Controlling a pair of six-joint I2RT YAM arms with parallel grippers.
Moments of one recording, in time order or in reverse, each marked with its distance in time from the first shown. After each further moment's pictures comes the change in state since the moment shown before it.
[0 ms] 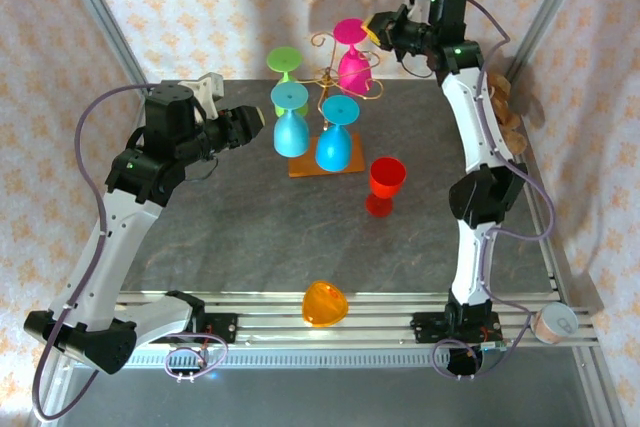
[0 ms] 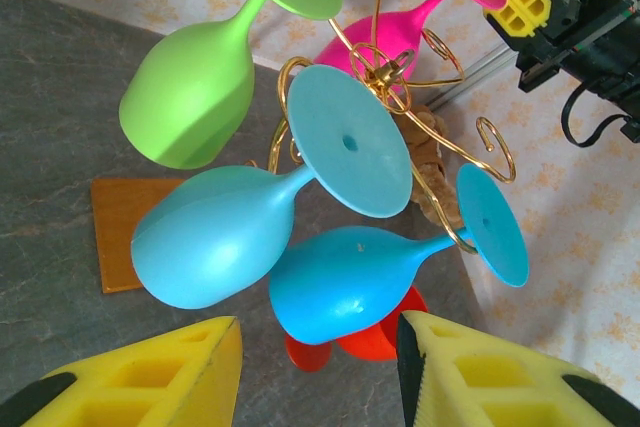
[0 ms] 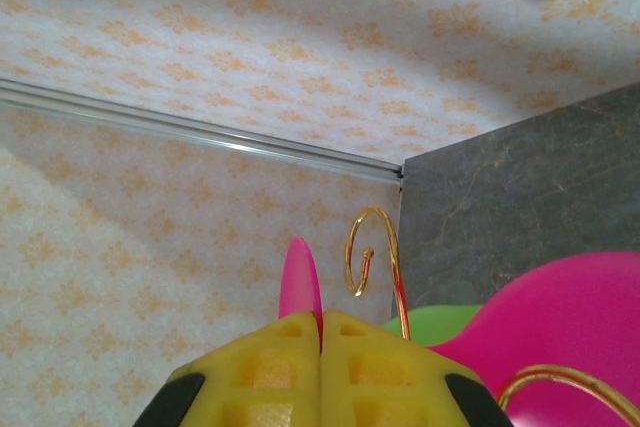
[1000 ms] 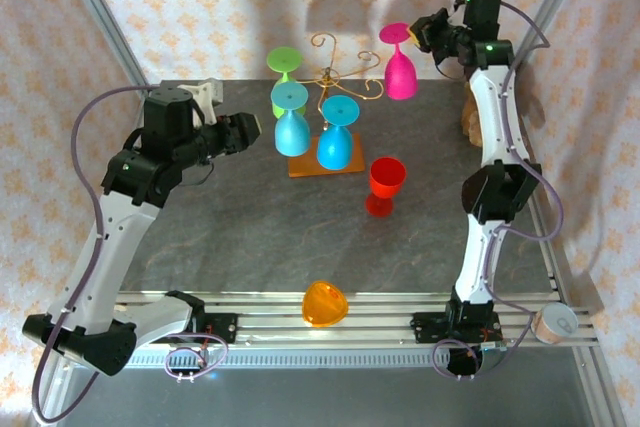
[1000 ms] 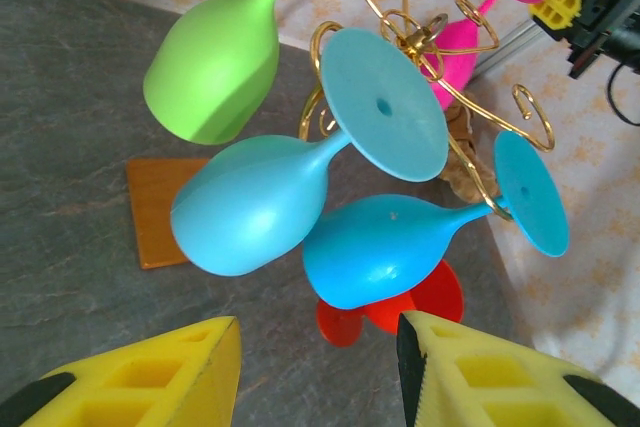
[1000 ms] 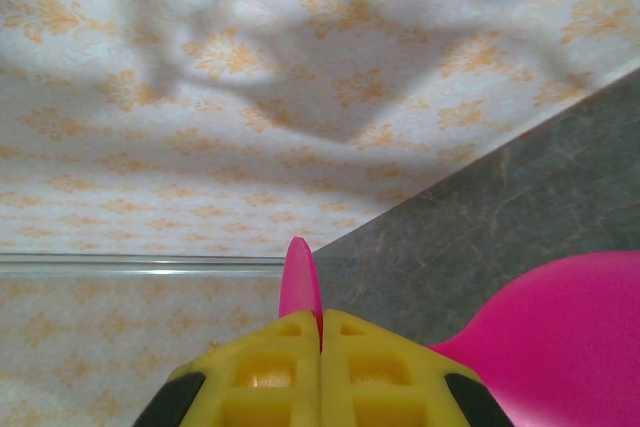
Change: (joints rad) left arm 0.005 -0.013 0.016 -0.098 -0.018 0.068; right arm -0.159 -0.010 -0.007 -0.157 0.152 -0.053
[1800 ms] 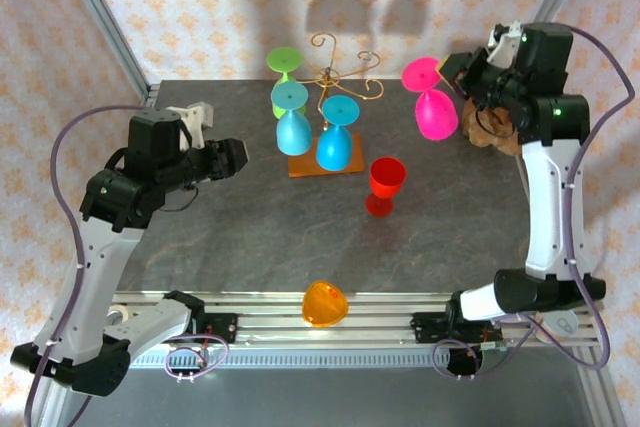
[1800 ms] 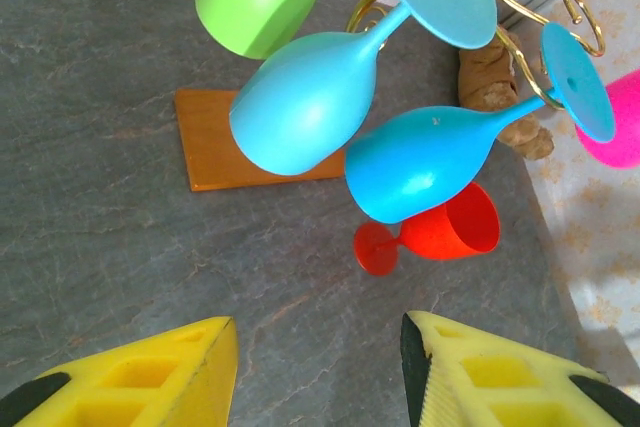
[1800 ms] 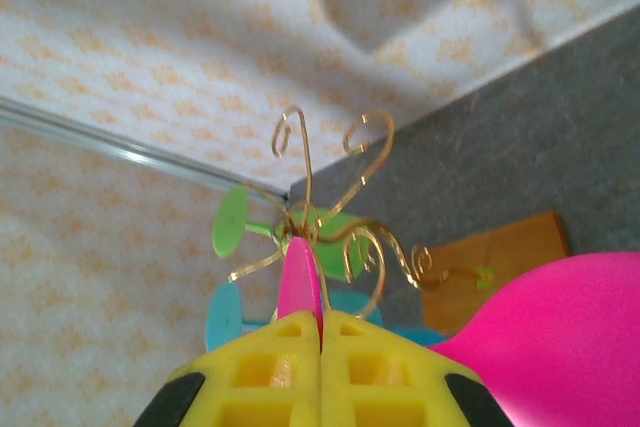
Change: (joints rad) left arm 0.001 -0.112 -0.014 -0.217 -0.018 0.055; right arm -0.013 -0.716 -0.507 -0.227 0.015 -0.247
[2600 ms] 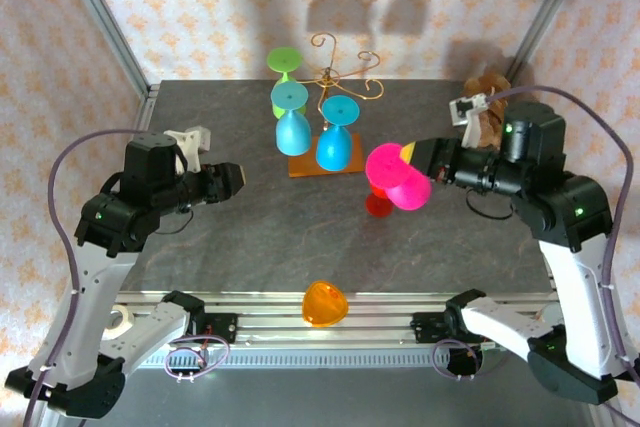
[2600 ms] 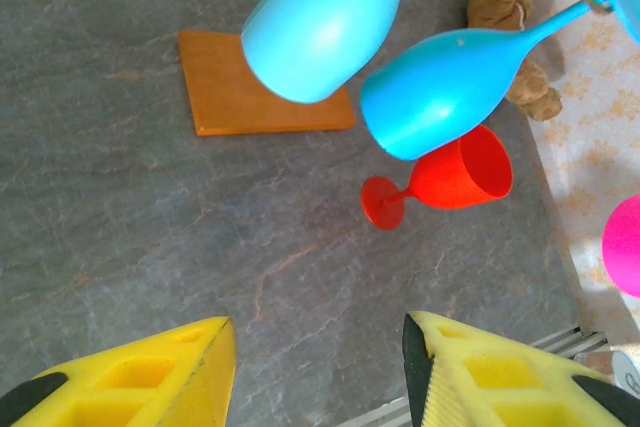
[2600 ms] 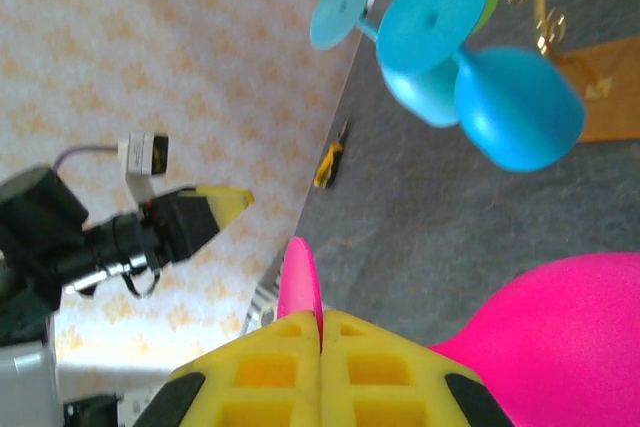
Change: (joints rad) left arm 0.000 -0.136 -0.143 -0.037 0.031 -0.005; right arm 0.419 -0.396 -0.277 -0.130 0.030 -0.047
